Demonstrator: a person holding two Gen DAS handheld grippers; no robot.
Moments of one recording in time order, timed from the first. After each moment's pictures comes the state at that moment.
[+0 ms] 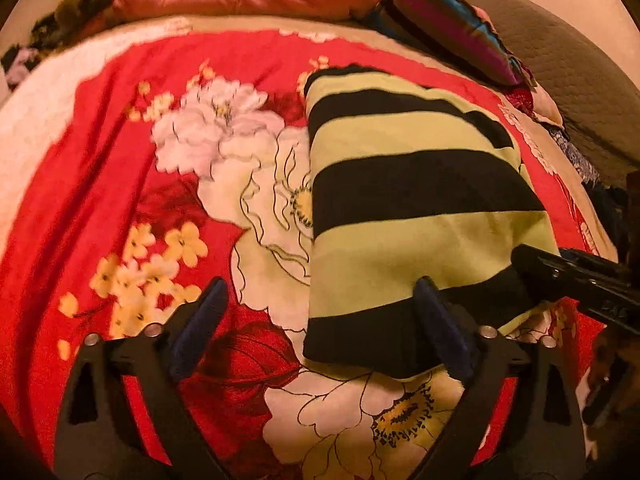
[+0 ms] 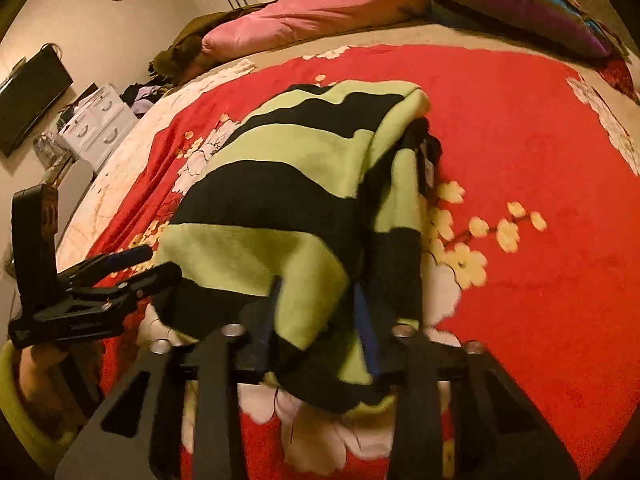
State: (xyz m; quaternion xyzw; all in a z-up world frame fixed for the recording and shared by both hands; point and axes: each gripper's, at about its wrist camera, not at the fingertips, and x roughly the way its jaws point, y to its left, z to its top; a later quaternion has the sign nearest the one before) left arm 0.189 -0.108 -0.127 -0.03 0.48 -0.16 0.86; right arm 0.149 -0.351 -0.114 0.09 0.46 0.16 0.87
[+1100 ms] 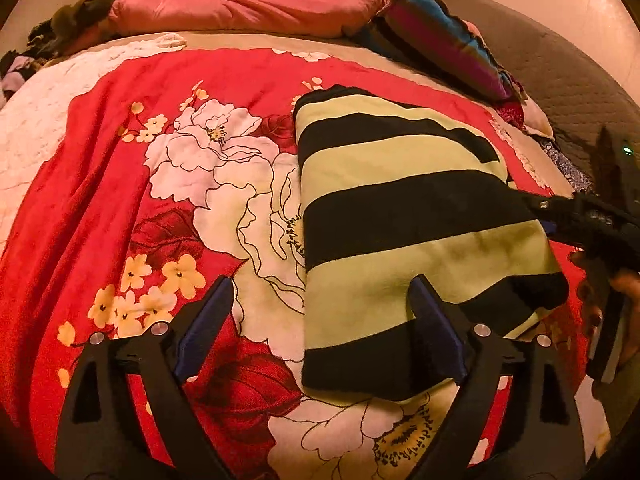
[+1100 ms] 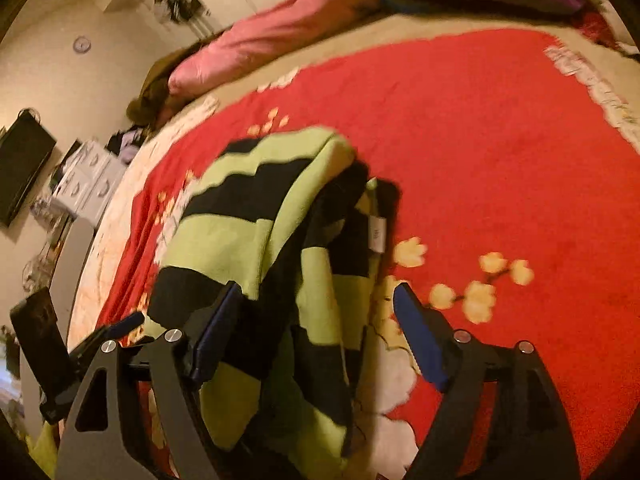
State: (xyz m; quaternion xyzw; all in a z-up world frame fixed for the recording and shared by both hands) left arm 0.196 -0.106 -0.120 -0.03 0.45 -0.17 0.88; right arm 0.214 -0.398 -0.119 0.19 0.47 0.14 0.85
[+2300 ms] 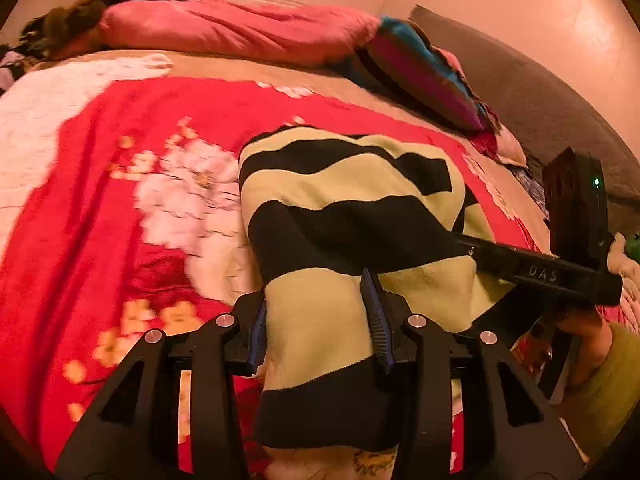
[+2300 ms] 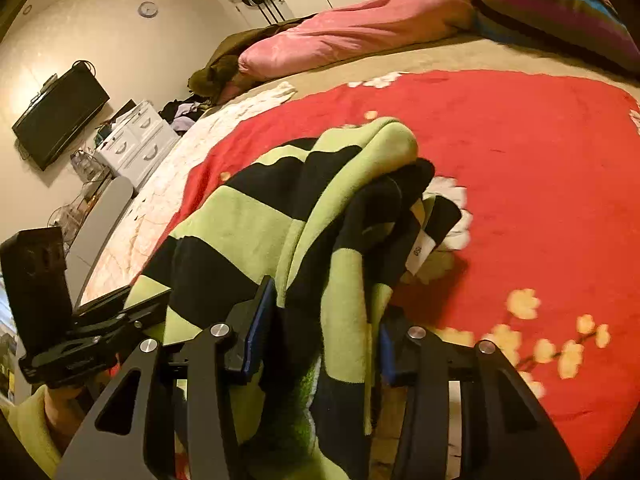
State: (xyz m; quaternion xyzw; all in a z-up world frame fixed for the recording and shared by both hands) left arm 0.201 -0.089 -0.084 -0.07 0.41 -0.21 0.89; right arm 0.218 -0.330 -0.098 0.14 0.43 0.24 0.86
